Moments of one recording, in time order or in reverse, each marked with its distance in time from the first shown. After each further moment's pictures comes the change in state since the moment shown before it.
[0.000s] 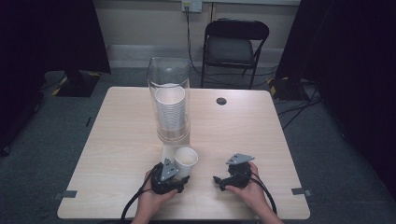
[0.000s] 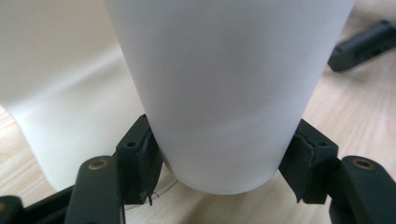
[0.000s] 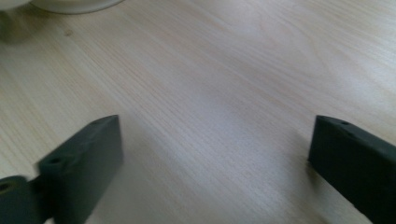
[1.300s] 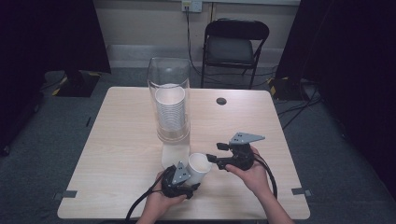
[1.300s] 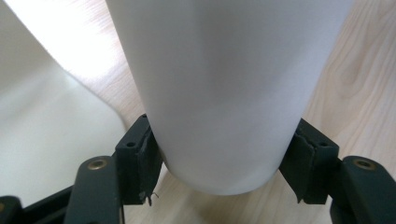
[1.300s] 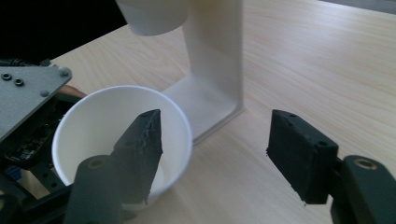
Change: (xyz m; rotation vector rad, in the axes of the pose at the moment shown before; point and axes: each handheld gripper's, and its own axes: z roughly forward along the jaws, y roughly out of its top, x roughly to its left) left arm -0.024 0.015 0.013 0.022 -0.117 0.074; right arm 0.003 0.078 -0.048 -0.240 0.225 0.039
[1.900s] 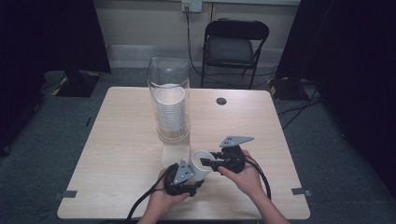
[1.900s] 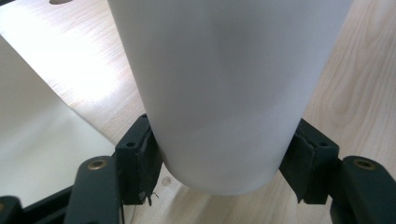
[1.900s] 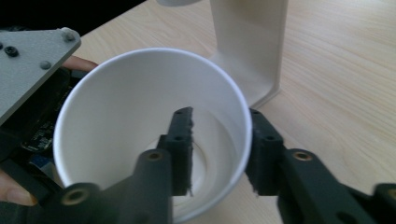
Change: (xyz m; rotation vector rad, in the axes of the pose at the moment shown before) left arm -0.002 0.009 0.001 -0.056 0.012 0.050; right arm 0.013 -0.002 0.016 0.093 0.063 0.031
